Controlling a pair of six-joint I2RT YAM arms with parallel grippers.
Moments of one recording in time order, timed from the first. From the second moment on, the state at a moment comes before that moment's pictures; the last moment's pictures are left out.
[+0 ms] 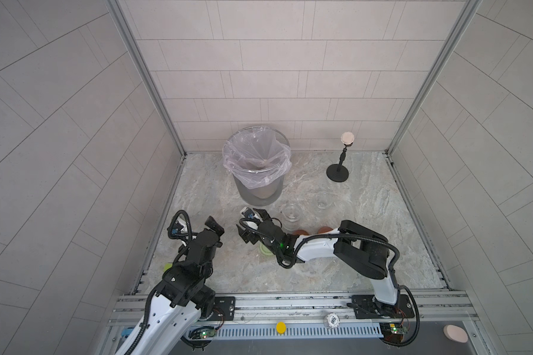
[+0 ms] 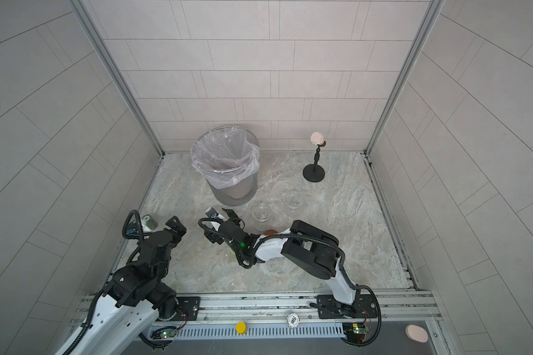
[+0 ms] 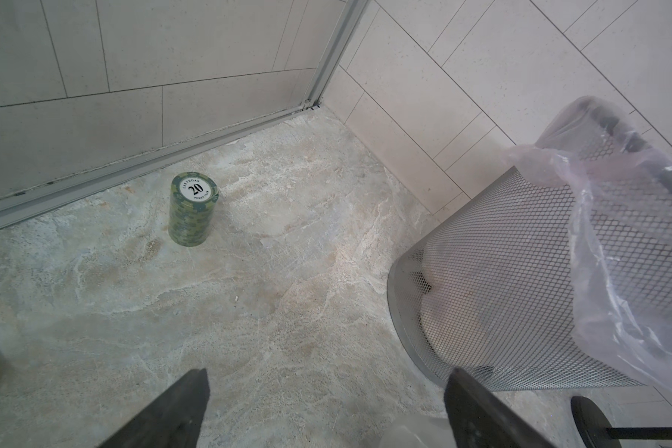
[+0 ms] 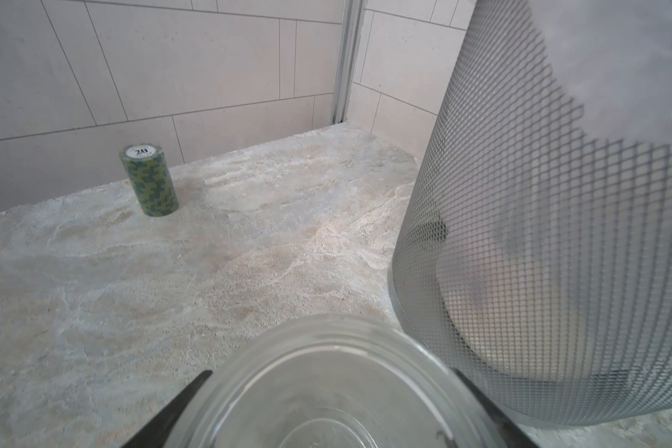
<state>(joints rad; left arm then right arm) -0.49 0.38 0.45 -0.64 -0.73 -0.98 1.10 2.05 1.12 0.68 0.40 -0.01</state>
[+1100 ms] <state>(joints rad) -0.49 0.36 0.46 -0.66 -0.78 -0.89 1.09 2.11 1.08 0.84 0.44 0.01</state>
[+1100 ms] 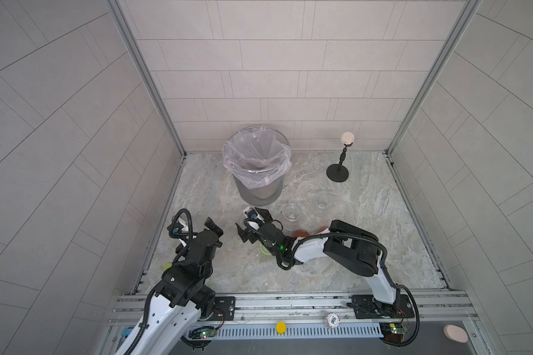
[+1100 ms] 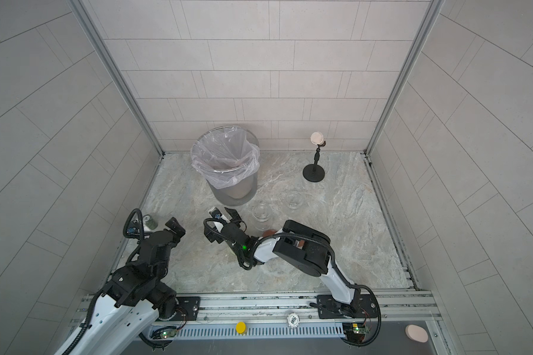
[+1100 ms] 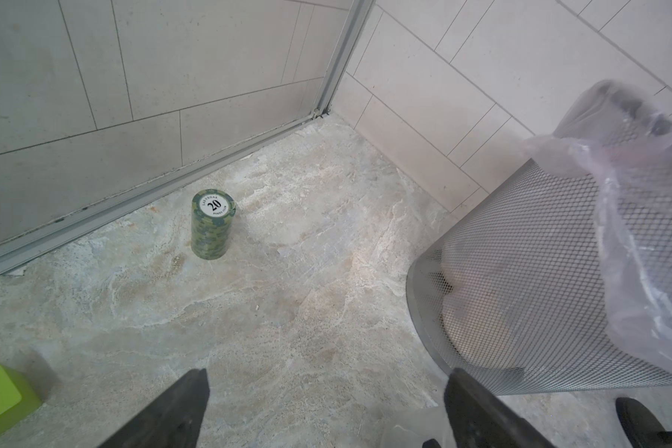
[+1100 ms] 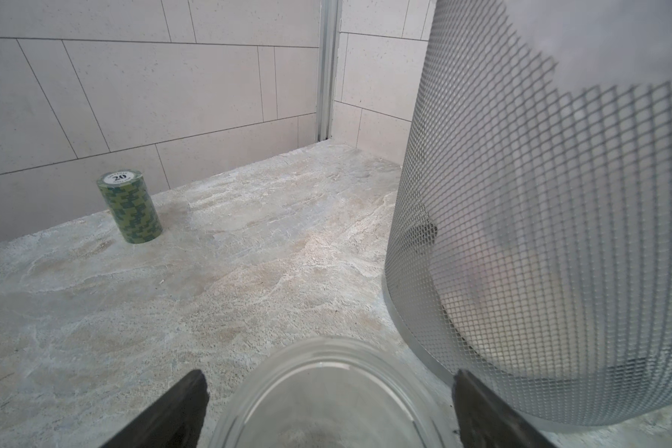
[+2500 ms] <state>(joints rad) -0.31 1.43 0.21 0.98 -0.83 0.08 0.60 1.10 0.71 0.07 0.48 0.06</state>
